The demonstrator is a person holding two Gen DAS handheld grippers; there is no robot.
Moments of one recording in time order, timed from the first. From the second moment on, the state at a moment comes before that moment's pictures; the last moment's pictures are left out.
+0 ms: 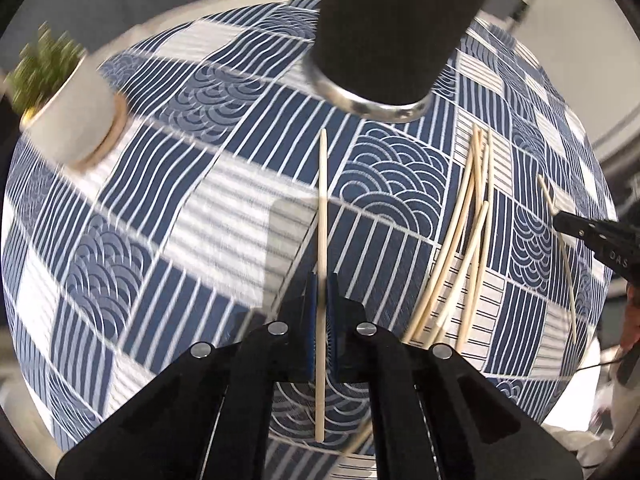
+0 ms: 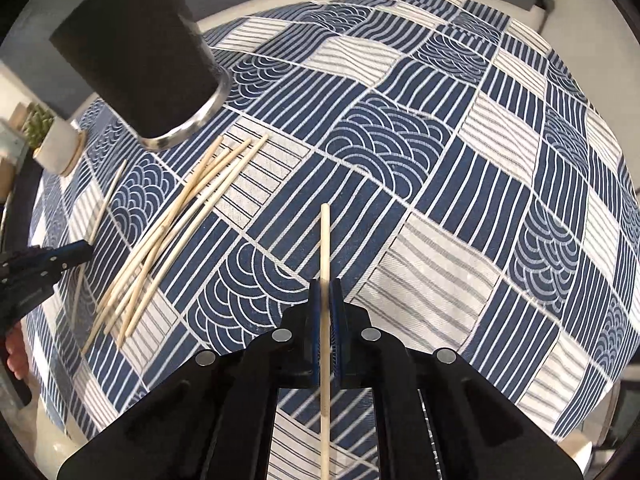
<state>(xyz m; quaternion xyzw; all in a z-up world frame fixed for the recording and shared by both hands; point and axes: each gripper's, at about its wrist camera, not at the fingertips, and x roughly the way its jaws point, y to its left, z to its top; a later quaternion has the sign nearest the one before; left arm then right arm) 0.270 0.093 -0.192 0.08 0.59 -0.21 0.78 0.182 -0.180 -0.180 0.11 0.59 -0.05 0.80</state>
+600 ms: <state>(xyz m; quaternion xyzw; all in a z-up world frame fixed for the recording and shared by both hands) 0.198 0.121 -0.116 -0.02 0.52 -0.08 0.85 0.202 -0.196 -0.077 0.07 0.48 0.08 0.87</state>
